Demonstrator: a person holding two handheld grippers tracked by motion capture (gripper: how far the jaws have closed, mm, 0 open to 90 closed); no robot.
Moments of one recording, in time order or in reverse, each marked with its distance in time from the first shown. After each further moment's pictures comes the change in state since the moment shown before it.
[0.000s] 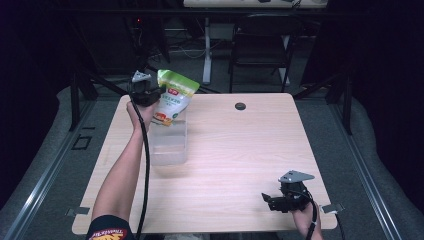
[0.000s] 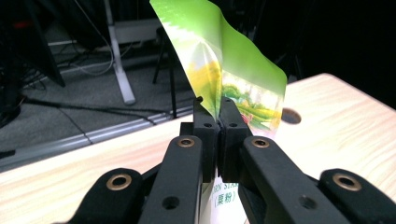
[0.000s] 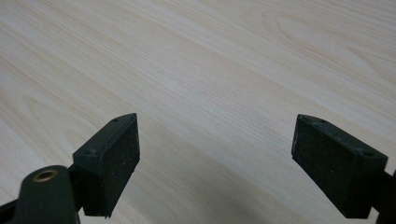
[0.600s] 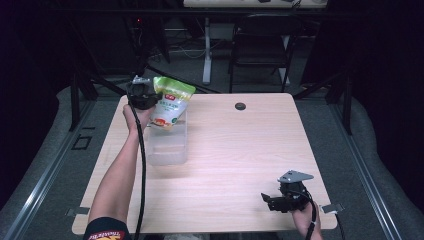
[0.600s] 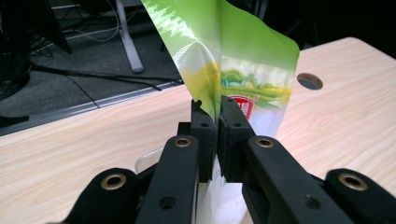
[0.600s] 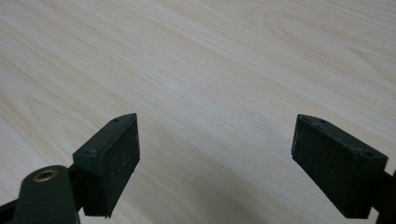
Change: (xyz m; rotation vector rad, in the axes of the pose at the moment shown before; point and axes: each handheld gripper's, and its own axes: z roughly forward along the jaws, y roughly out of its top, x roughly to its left) left arm 0.013 -0.008 0.002 0.140 0.040 0.013; right arm 0.001 0.001 0.000 0.010 -0.002 -0.012
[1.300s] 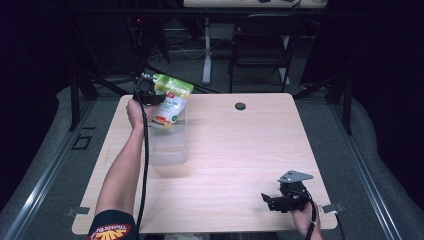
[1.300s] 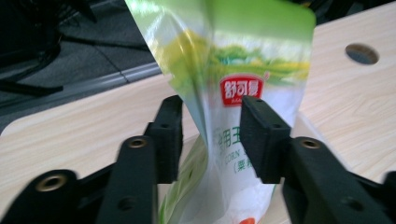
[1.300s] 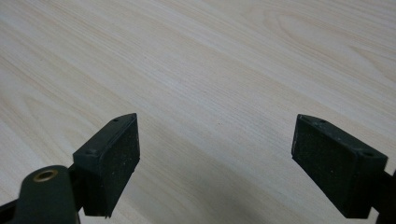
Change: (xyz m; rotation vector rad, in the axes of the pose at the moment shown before) left arm -0.001 0.010 0.027 0.155 0.117 0.008; right arm 0.000 -0.001 0.001 -0.004 -0.001 0.005
